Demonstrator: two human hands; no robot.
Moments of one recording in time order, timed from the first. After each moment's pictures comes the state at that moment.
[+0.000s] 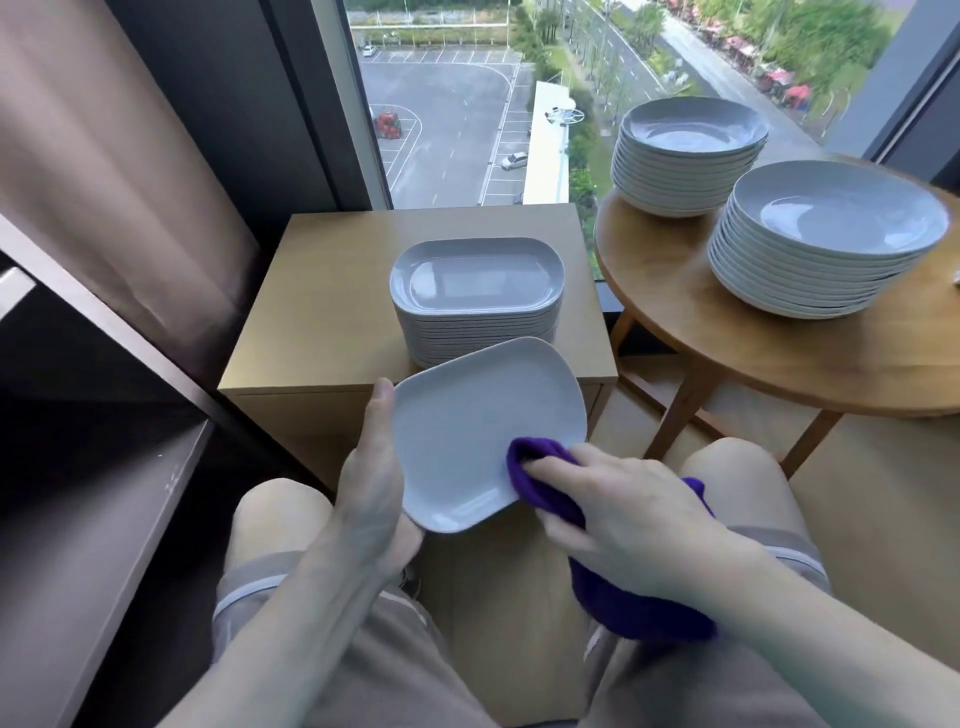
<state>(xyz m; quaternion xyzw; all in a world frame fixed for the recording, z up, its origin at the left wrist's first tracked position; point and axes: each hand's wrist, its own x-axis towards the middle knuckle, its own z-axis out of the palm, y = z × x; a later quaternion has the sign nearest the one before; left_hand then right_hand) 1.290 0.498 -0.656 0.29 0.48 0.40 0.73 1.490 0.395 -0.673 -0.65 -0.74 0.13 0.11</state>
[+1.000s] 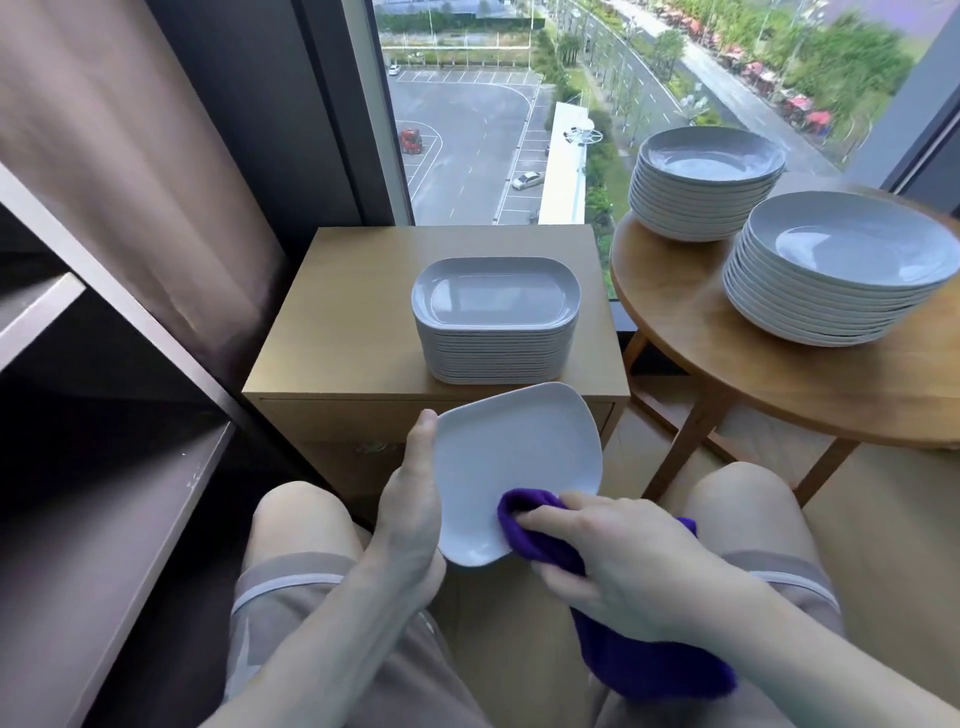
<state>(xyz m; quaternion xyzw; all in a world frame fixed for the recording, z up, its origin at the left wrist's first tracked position) 1.299 0.483 -0.670 0.30 0.49 0.38 0.72 1.479 0.390 -0.680 -0.61 -0.76 0.18 0.09</state>
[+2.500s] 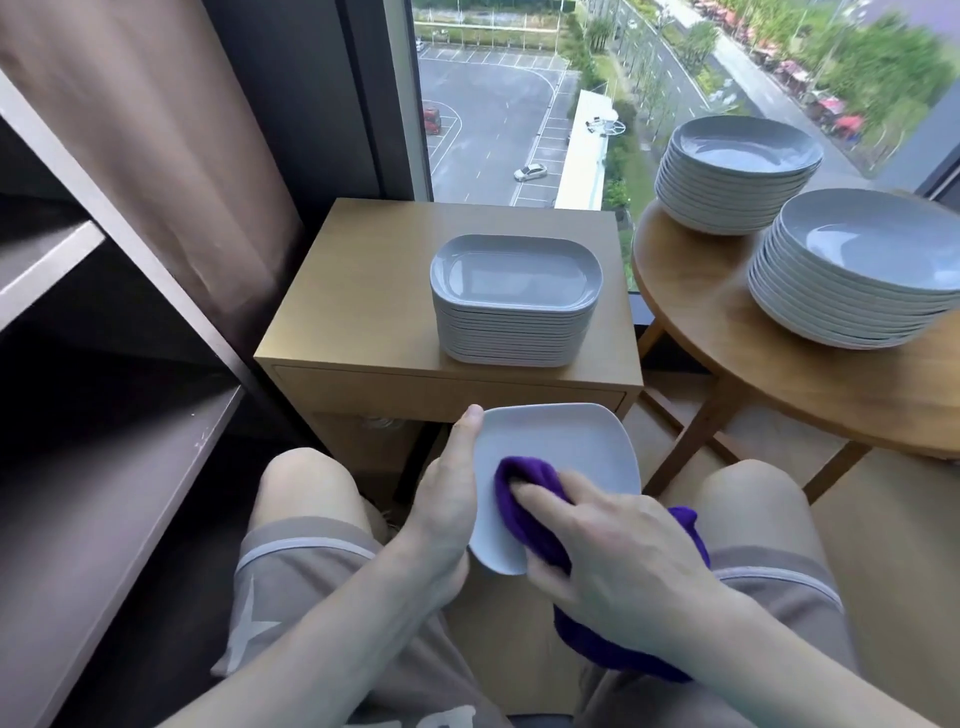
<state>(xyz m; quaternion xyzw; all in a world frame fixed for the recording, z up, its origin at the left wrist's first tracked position) 1.307 0.465 -0.674 0.31 0.51 0.32 0.73 1.448 0.380 -0.660 -0.64 -0.76 0.05 0.09</state>
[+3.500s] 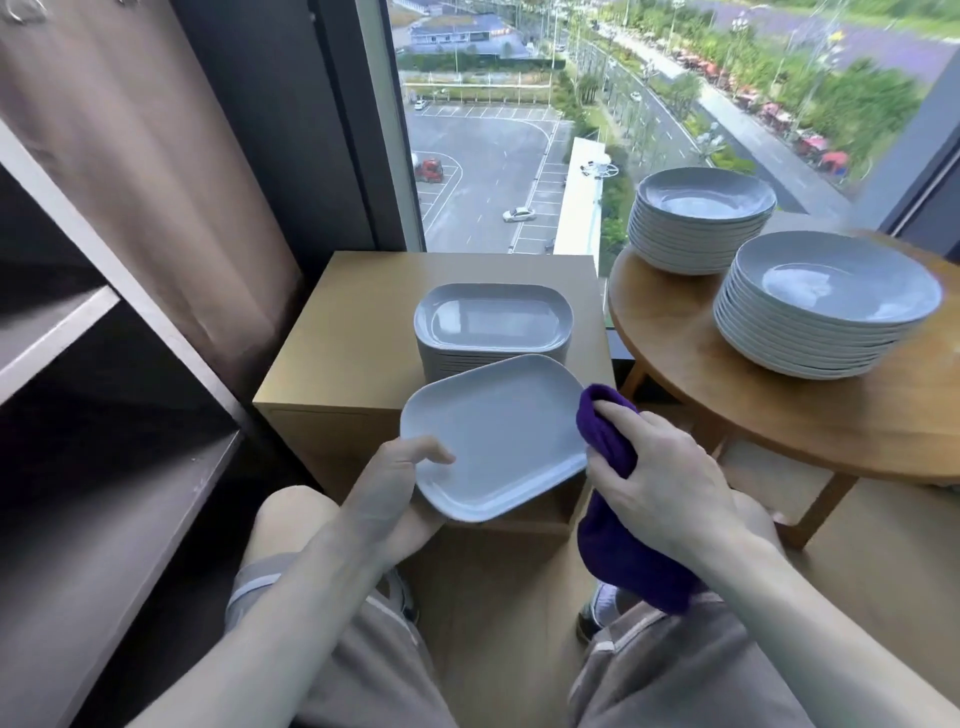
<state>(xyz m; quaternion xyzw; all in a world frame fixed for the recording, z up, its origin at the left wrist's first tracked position) 1.290 0.501 -0.649 0.32 0.41 0.32 0.79 1.534 0.415 -0.671 -0.75 -0.59 0.09 0.27</state>
